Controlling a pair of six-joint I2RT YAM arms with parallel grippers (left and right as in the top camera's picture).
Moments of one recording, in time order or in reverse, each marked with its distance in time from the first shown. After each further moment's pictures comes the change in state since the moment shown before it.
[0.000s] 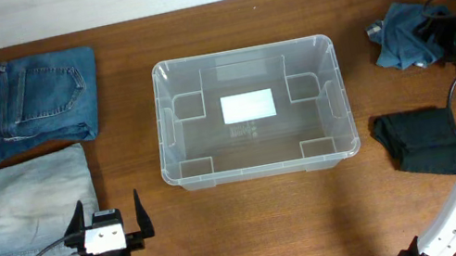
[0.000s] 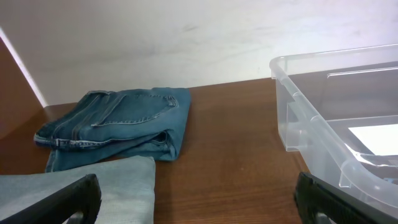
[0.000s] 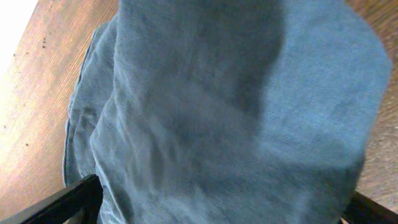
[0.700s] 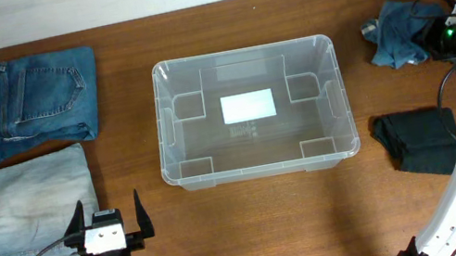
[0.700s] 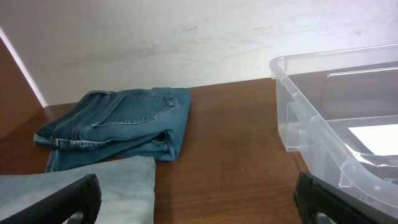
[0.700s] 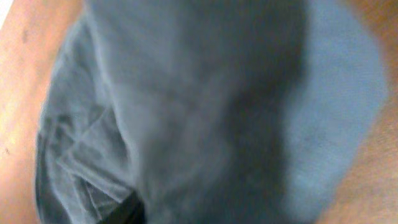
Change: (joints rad) left arm 0.000 0.000 0.000 0.000 0.000 0.000; right arm 0.048 0.043 0.026 0.003 0.052 0.026
